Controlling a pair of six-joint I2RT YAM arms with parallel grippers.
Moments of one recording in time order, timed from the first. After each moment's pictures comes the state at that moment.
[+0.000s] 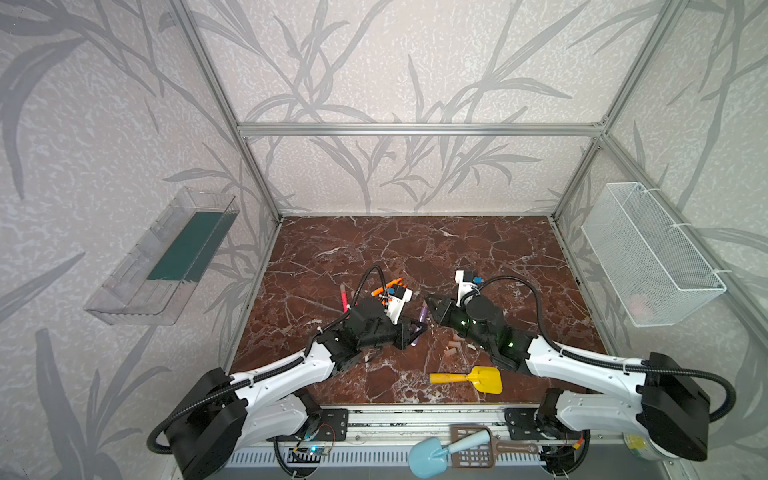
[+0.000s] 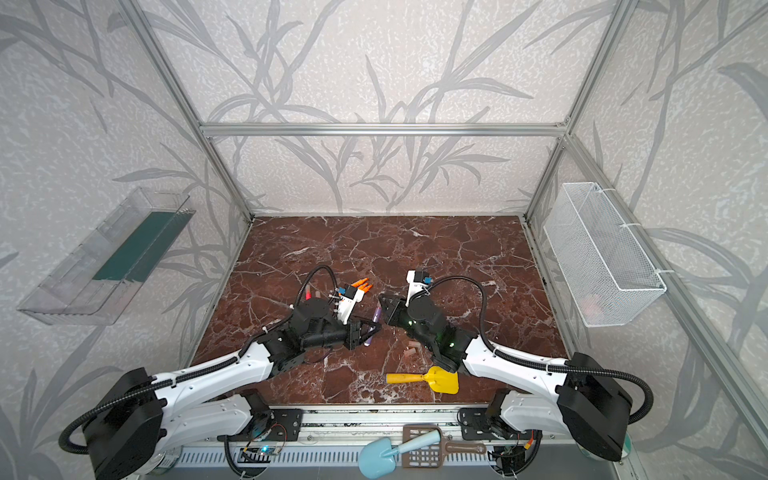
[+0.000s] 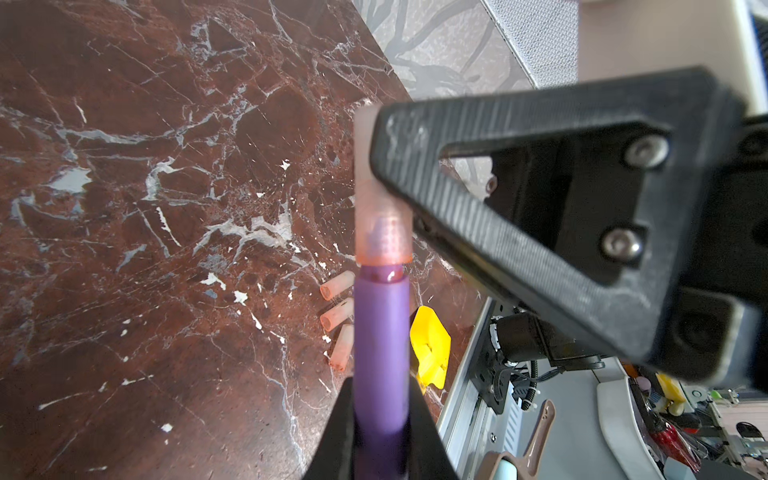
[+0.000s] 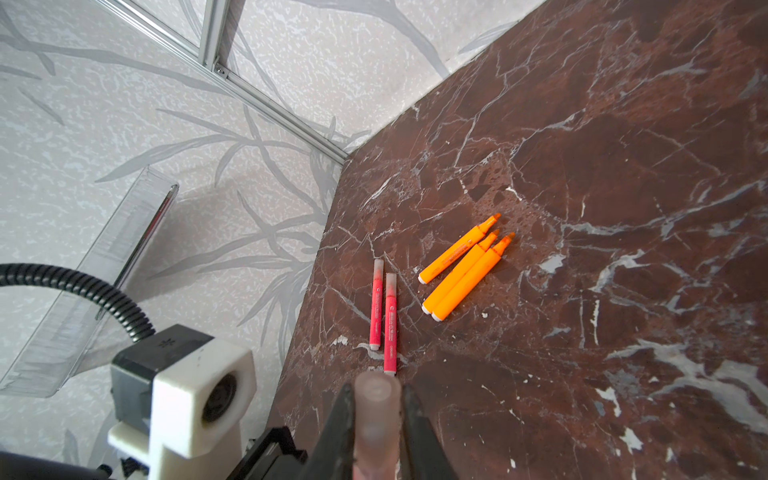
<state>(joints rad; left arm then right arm) -0.77 1.12 0.49 0.23 0.39 -0.60 0.94 1.20 0.58 0.34 0.18 1.00</state>
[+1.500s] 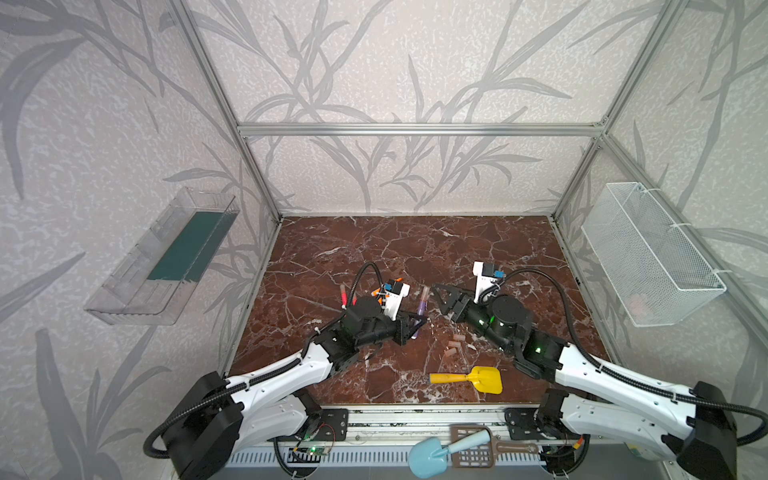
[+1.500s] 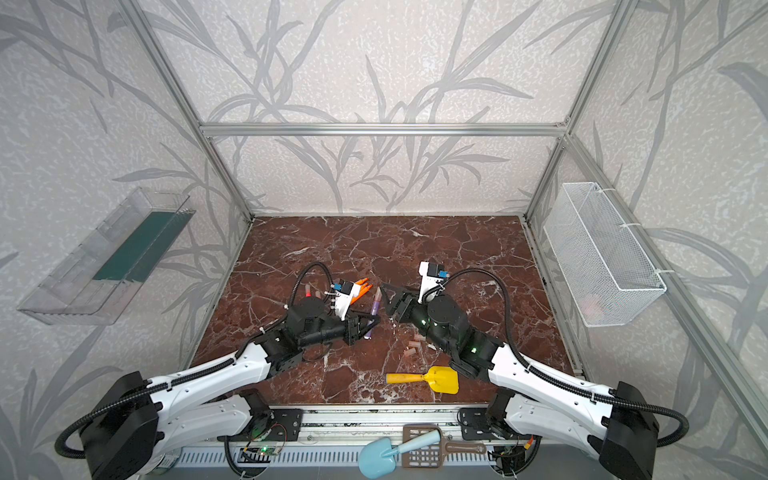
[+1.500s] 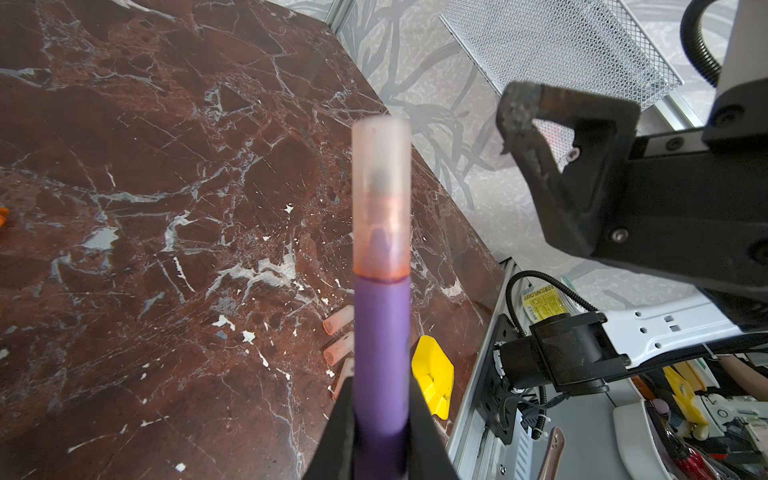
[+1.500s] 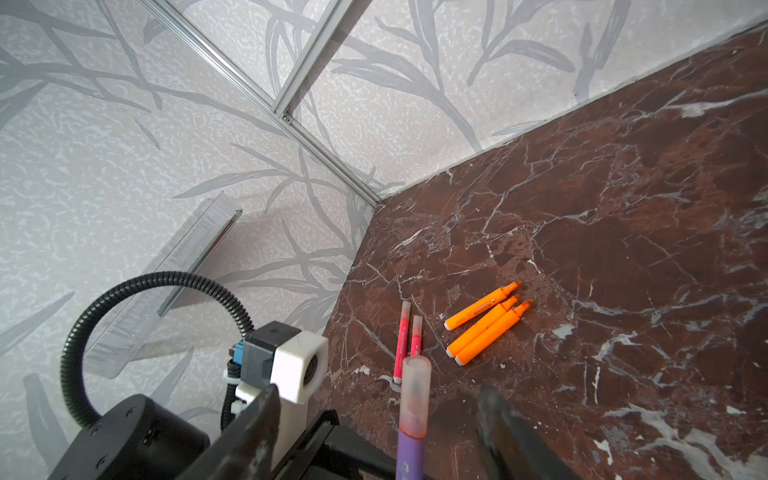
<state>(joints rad) -0.77 1.10 0.49 0.27 0.35 -0.57 0.93 1.01 0.66 0.20 0.24 0.85</state>
